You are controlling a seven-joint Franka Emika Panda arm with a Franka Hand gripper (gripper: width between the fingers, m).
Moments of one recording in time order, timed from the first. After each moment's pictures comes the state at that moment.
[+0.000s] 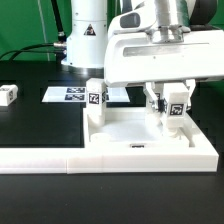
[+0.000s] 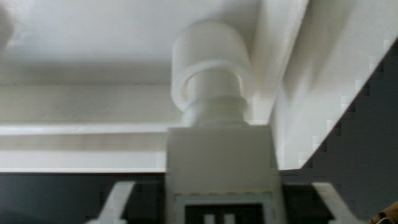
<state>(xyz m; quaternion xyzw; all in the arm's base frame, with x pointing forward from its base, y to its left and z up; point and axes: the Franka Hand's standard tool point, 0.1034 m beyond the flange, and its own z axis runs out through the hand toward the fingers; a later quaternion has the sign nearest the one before) 0.604 0.106 0.070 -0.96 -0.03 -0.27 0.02</state>
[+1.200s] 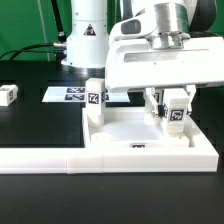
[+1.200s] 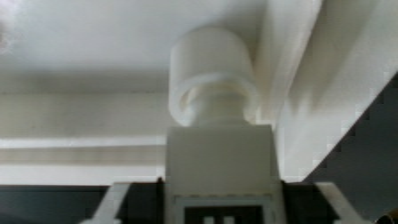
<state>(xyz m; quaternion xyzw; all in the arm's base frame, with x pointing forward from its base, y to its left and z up) 0.603 0.107 0.061 -0.96 -0.03 -0.28 0.02</state>
